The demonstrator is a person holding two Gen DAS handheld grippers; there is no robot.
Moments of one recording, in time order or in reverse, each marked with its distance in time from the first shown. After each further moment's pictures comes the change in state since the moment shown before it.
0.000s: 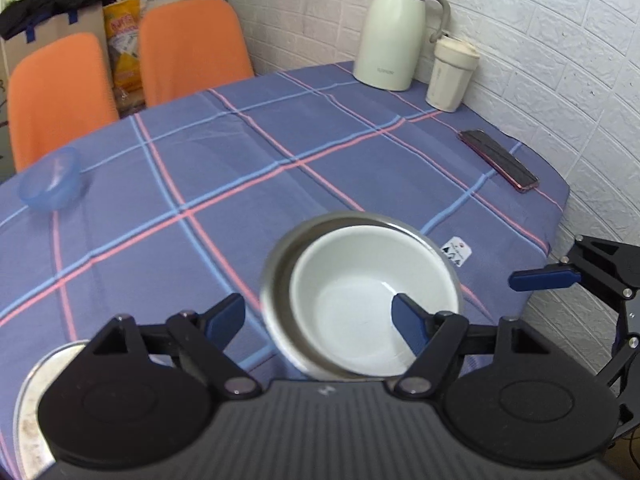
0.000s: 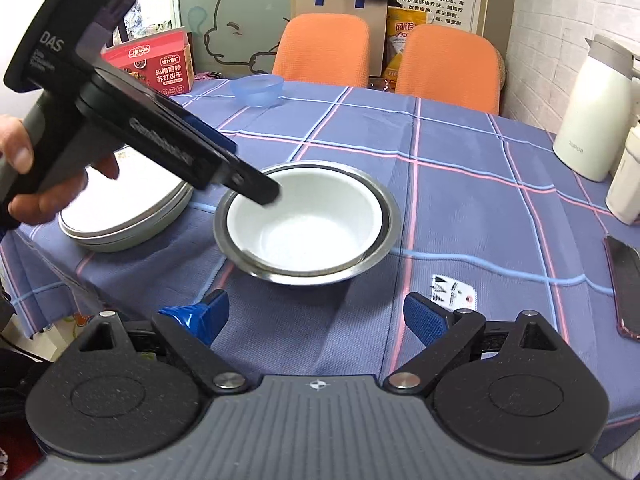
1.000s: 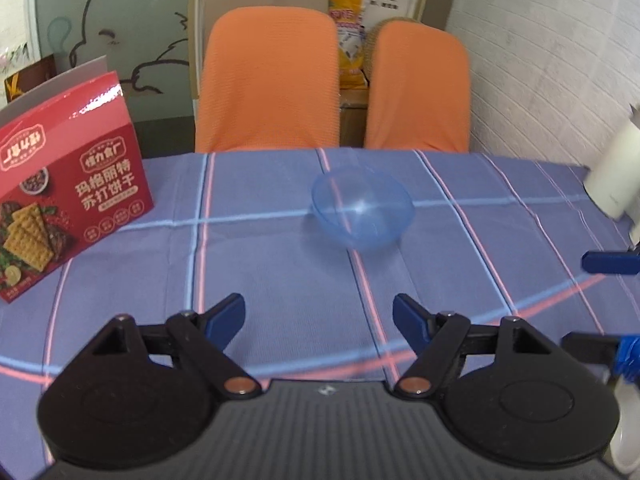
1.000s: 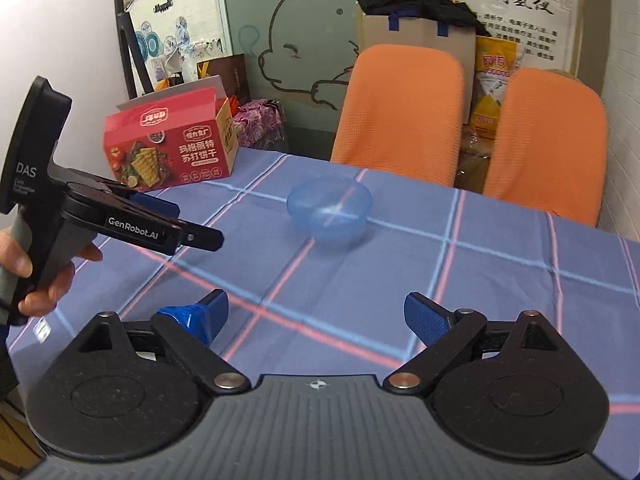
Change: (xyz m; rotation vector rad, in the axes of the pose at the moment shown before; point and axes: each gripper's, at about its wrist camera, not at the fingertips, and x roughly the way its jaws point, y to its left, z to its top) left arm -0.026 0.275 0.034 -0.388 -0.071 0.325; right arm 0.159 0.056 0.210 -0.058 -0.026 0.191
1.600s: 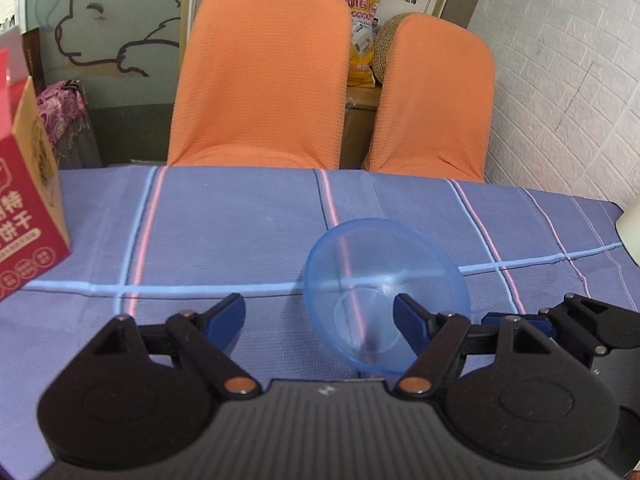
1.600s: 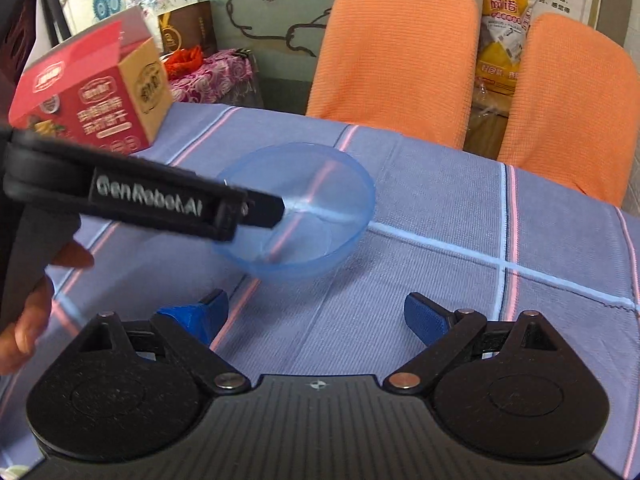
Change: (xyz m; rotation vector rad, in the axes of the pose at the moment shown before) left arm 0.123 0.001 0.049 -0.049 0.014 -0.035; right arm 0.143 -0.025 0.025 0.032 0.145 -0.061
